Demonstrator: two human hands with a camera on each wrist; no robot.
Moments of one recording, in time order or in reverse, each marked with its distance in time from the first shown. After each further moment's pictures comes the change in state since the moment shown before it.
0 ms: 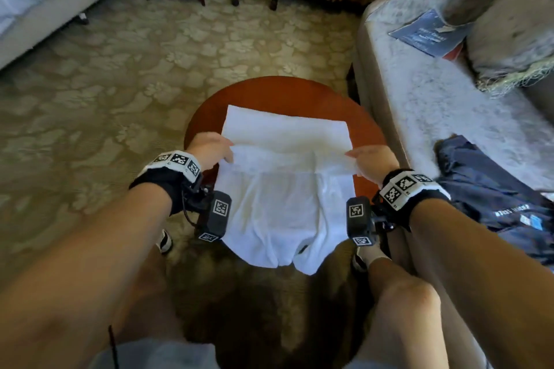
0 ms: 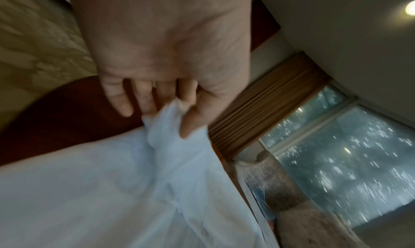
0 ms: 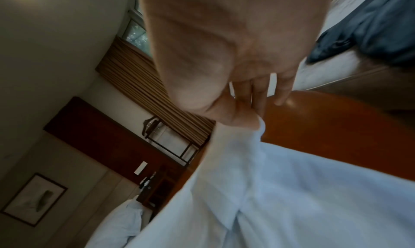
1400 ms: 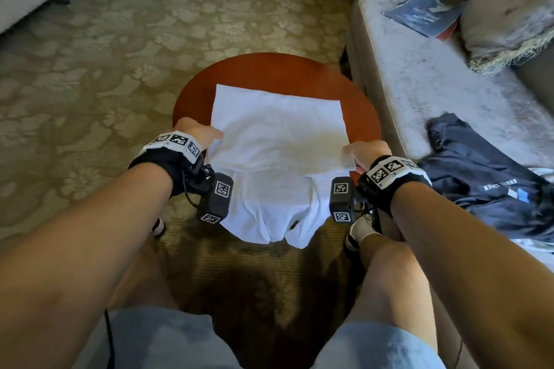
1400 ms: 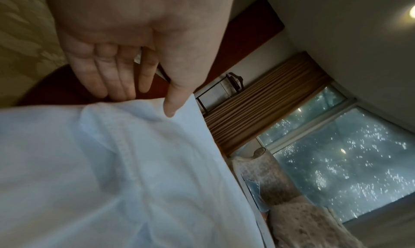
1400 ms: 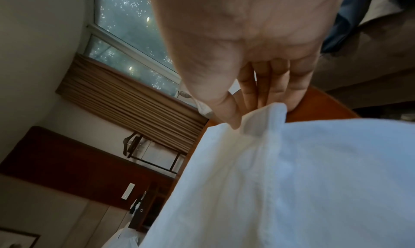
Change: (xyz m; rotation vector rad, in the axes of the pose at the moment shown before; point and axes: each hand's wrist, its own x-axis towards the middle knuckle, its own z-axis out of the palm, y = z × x) left_hand -0.005 -0.022 0.010 0.008 0.131 -0.131; right_hand -0.017 0.034 0.004 -0.055 -0.036 0.226
